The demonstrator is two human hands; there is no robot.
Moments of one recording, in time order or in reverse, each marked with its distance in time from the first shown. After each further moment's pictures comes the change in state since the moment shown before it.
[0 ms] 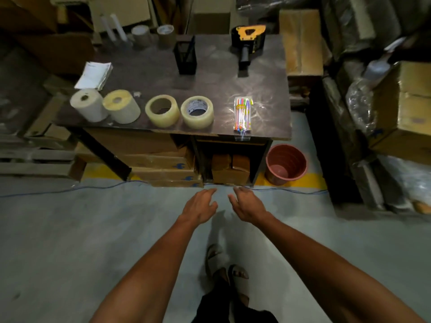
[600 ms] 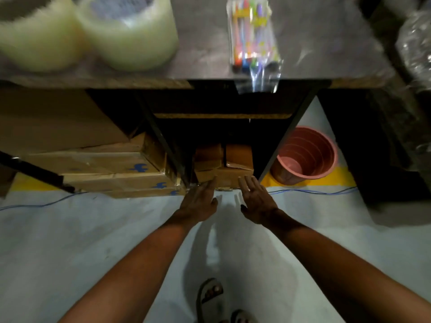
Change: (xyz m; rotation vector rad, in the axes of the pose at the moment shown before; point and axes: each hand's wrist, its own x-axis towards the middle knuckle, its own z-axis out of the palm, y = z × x) left_hand 0.270 -0.090 0.174 0.125 0.018 0.164; right_hand 0.235 0.167 0.163 -0.264 -0.027 -0.053
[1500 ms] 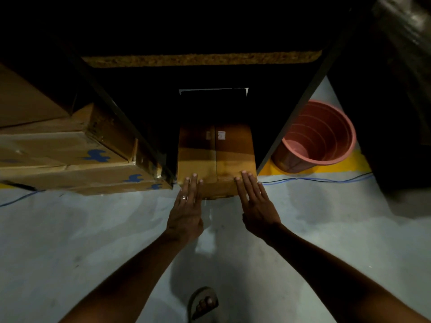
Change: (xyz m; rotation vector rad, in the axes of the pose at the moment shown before) left_hand 0.055 -0.072 0.156 0.231 0.141 0.098; right_hand 0.047 0.060 0.143 -0.102 0.177 -0.016
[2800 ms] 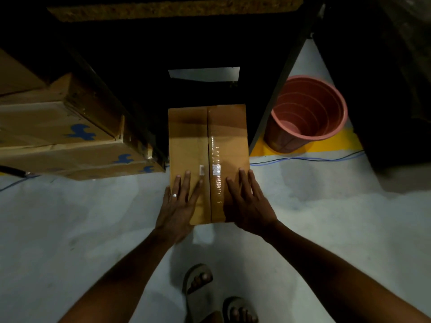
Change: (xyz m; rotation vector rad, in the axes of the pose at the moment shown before) left_hand -0.046 0.011 0.019 0.137 -0.165 0.040; right_hand -0.052 0.005 0.037 0.078 -0.027 -0.106
